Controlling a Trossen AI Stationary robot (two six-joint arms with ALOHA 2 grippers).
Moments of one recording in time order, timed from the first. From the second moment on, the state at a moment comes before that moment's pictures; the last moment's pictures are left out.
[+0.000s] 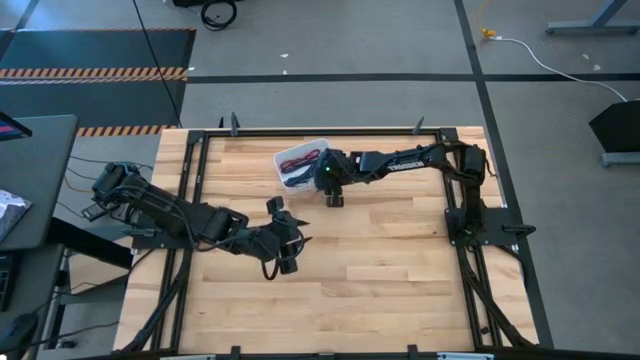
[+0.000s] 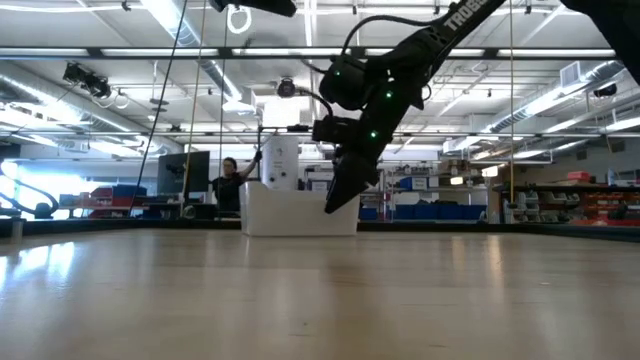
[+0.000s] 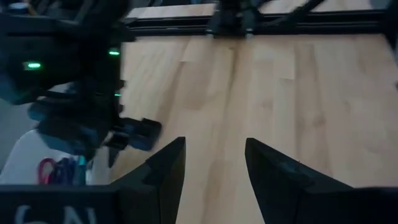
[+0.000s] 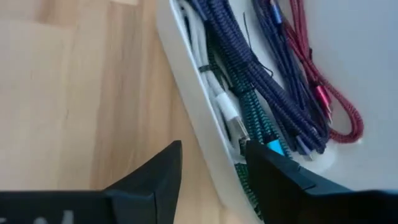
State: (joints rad) left arm -0.41 1.45 1.18 -0.38 -0.62 -0.26; right arm -0.27 1.95 1.28 -0.28 0.11 -0.36
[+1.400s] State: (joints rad) left arm -0.41 1.45 1.18 -0.38 -0.63 -0.26; right arm 0.04 1.94 1.28 -0.56 -0.06 -0.04
